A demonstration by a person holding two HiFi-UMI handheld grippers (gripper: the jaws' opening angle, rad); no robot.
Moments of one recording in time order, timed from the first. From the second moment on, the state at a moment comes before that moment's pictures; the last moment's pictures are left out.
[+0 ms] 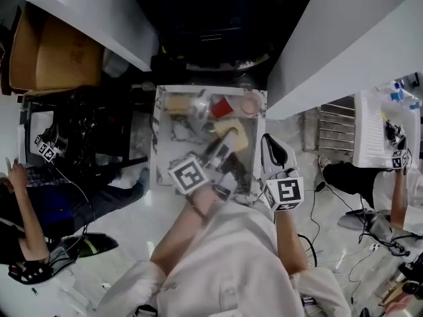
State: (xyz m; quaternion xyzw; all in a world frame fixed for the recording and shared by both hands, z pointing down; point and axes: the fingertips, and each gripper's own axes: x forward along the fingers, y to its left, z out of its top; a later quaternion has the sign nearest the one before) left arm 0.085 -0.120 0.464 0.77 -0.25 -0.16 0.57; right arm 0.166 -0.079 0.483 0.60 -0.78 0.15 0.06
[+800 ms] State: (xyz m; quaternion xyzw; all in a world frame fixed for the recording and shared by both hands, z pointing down) left arm 0.099 -0.140 0.541 0.73 -0.35 -0.16 0.56; right arm 0.179 -0.156 0.587 0.54 -0.81 0.14 0.16
